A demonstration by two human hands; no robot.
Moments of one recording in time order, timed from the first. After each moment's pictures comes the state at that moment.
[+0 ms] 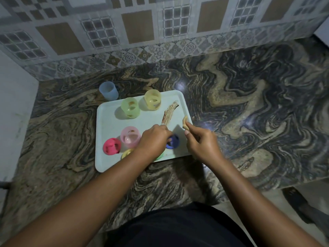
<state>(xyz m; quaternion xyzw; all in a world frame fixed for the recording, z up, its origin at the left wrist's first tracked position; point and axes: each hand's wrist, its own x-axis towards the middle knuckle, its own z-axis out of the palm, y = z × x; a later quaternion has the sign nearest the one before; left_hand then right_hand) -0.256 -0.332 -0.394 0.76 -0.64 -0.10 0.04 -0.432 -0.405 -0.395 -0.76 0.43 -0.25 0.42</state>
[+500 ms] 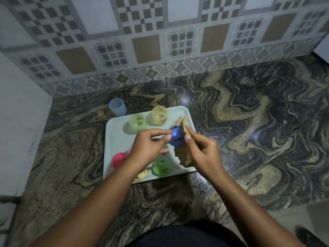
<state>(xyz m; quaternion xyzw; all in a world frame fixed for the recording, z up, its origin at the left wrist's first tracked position) -0.249 -0.312 -0.317 0.70 -0.27 -0.40 0.52 -0.404 -0.384 -0.355 -0.63 0.37 -0.35 0.59</state>
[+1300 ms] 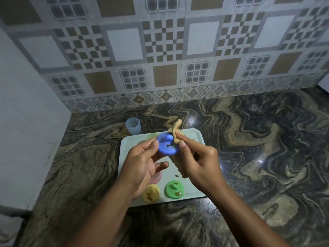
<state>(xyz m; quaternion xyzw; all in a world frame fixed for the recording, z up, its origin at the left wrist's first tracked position) -0.216 -0.264 -0.248 0.51 -0.16 -0.49 0.69 -0.344 -0.360 -0.285 -0.69 0.28 -0.40 0.53</state>
